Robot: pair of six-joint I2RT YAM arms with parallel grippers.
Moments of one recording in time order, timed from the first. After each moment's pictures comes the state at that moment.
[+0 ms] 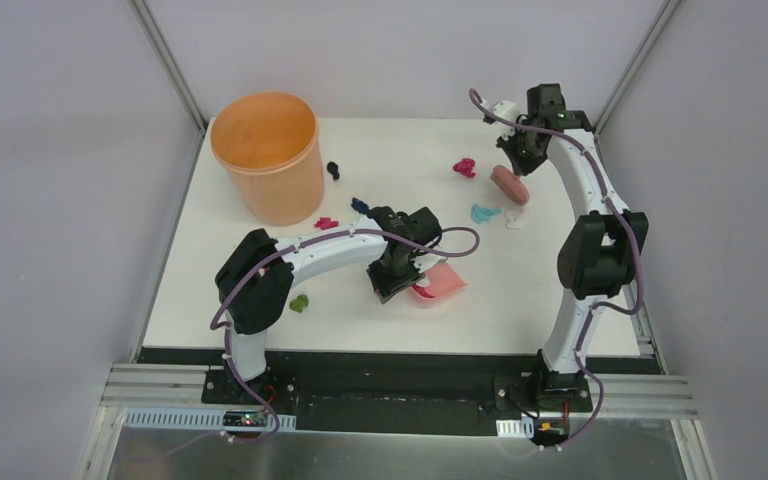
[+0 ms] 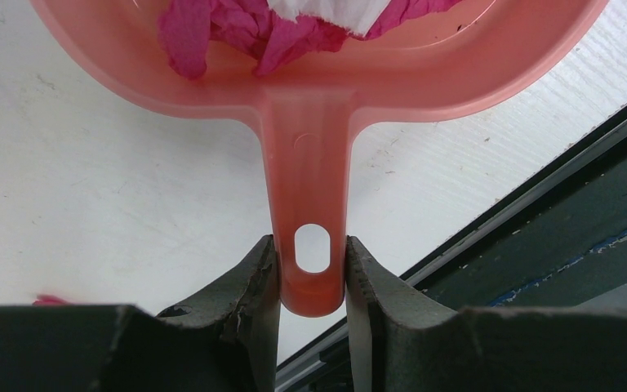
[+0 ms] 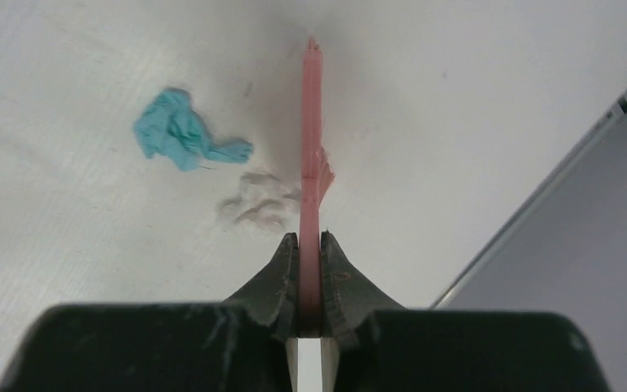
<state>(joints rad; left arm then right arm) -0.96 1.88 1.47 -1.04 0.06 0.06 0.08 1.96 1.89 -0.96 -0.05 -0.66</state>
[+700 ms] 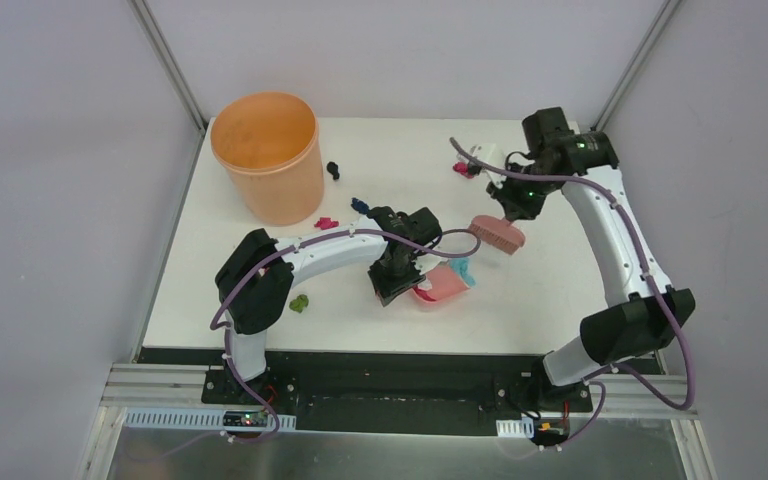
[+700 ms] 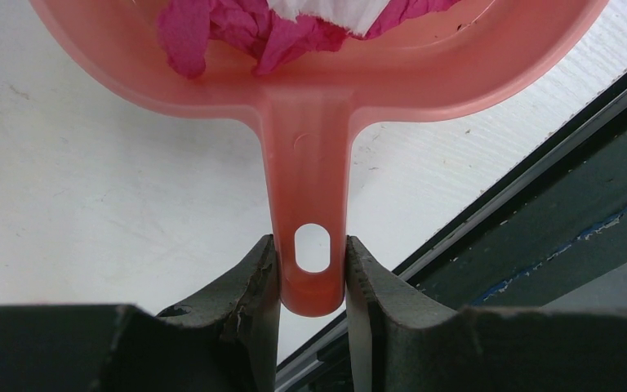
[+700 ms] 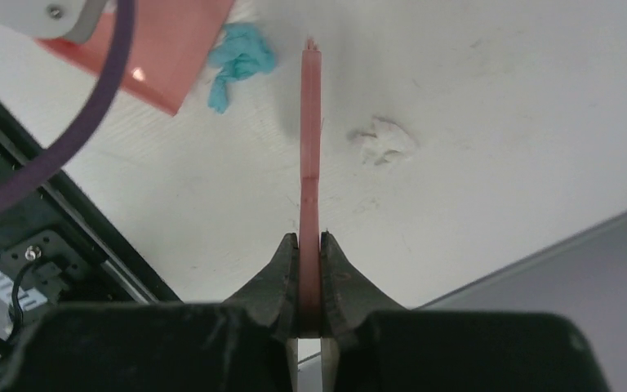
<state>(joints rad) -0.96 1.88 1.47 -1.04 0.09 0.07 0.29 1.55 1.69 -1.40 -0.23 -0.93</state>
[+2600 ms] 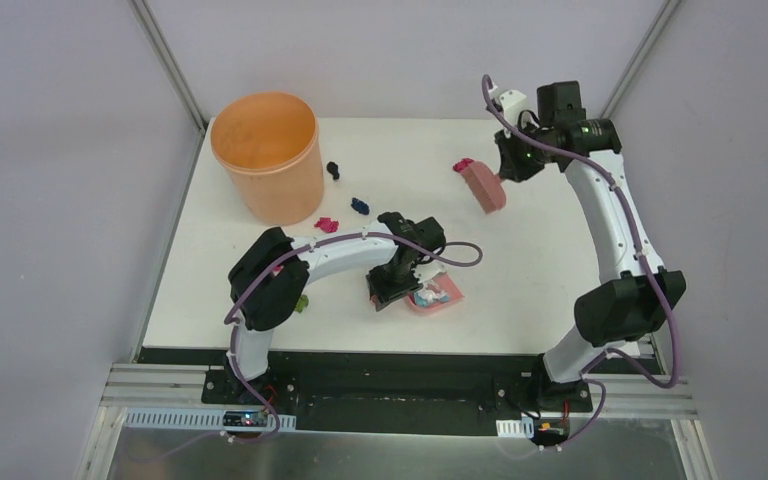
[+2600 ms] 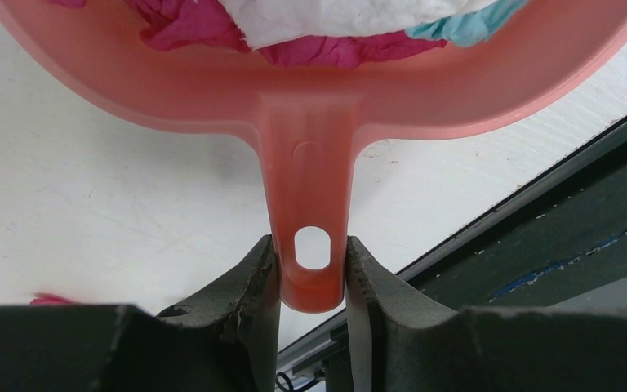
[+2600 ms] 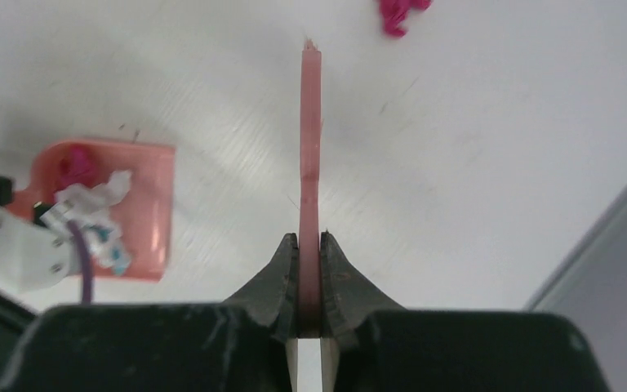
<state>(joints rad) -0.98 1.95 1.48 -1.11 0.04 0.10 0.19 1.61 1.78 -1.12 -0.27 -0.39</state>
